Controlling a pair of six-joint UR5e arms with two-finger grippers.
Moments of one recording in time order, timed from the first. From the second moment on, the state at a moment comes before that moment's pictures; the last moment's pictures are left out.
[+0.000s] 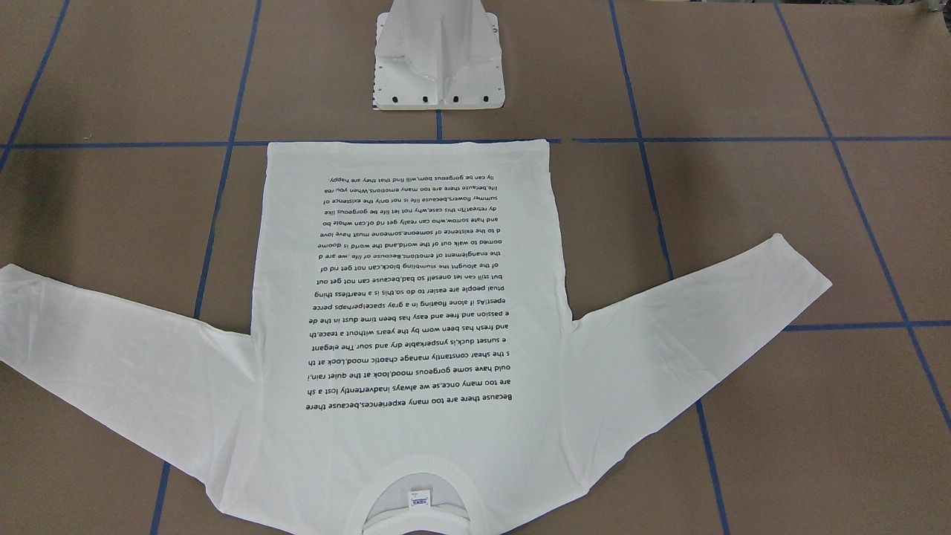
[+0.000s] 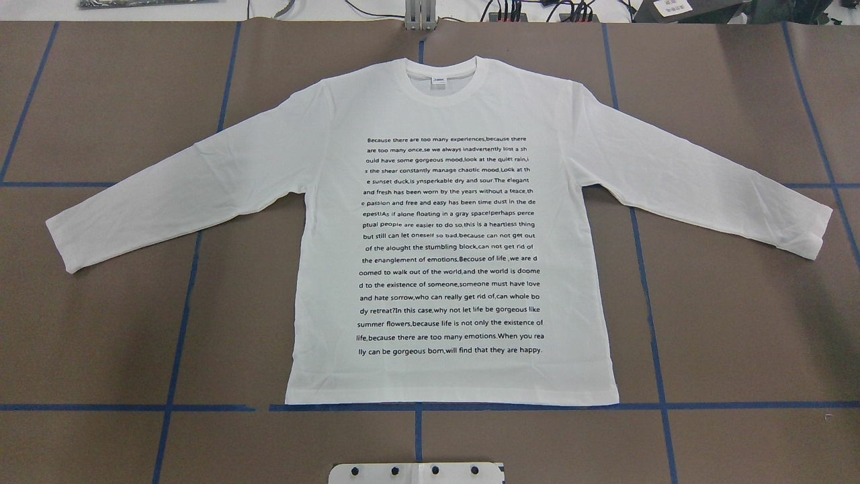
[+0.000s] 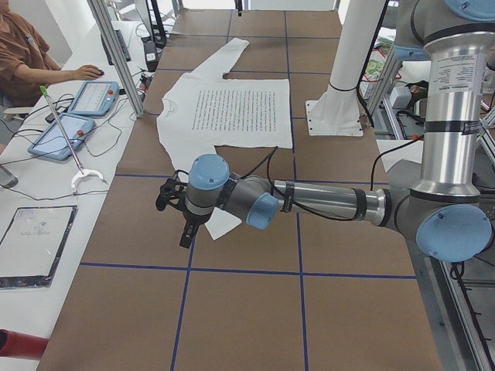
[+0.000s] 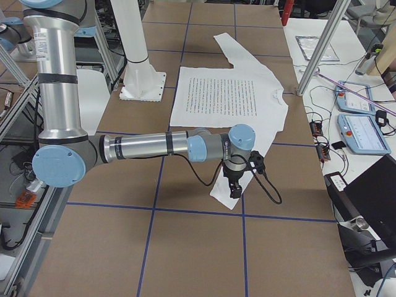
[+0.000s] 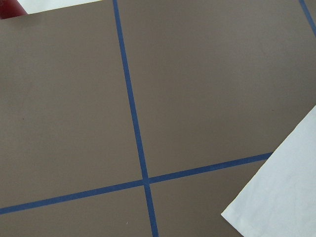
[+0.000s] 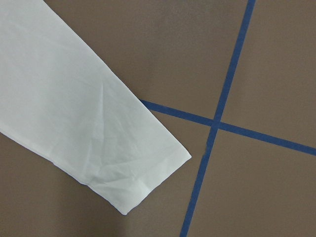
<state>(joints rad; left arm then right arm) -1.55 -1.56 -1.67 -1.96 -2.35 -0.14 1.42 -1.54 1.66 -1.56 2.29 -0.07</state>
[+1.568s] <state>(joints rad) -1.54 -1.55 -1.67 -1.98 -2.35 -0.14 1.34 -1.56 1.51 -1.24 2.35 0.29</state>
